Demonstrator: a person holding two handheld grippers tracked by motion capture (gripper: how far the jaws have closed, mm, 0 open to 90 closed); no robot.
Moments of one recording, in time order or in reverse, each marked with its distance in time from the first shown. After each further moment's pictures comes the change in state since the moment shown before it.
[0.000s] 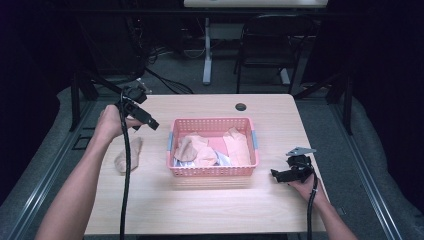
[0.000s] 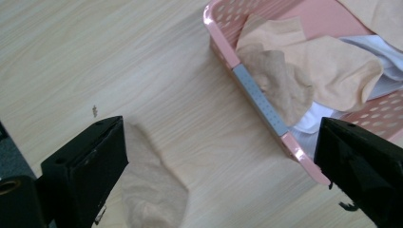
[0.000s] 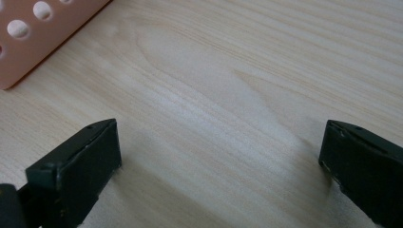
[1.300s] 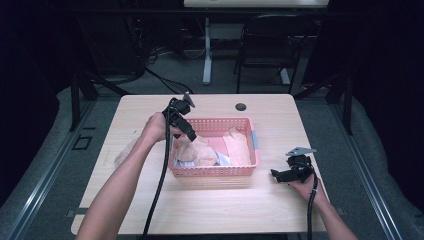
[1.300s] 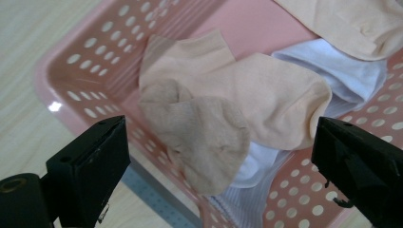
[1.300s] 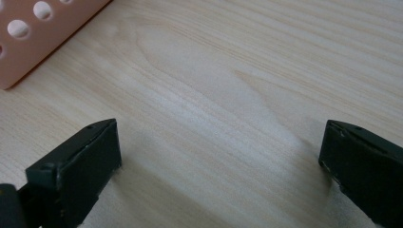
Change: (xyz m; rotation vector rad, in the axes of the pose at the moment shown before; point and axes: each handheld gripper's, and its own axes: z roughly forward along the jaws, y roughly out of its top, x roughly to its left) left arm -0.069 0.050 0.090 0.110 -0.137 0.130; right arm 0.000 0.000 0.000 0.000 0.001 -0.001
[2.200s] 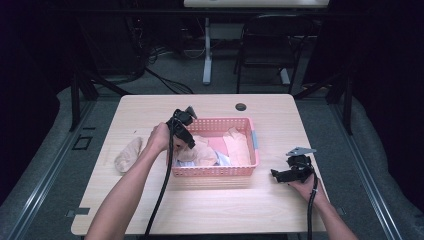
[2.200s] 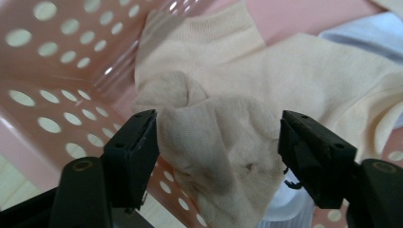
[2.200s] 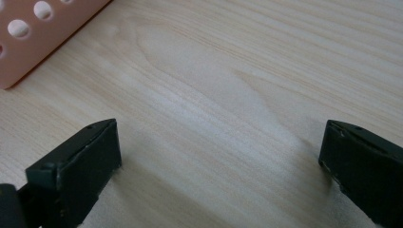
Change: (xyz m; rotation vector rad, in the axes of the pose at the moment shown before) left arm 0.008 -0.010 0.051 0.037 0.068 0.012; right arm 0.000 0.000 0.000 -0.001 0.001 -0.001
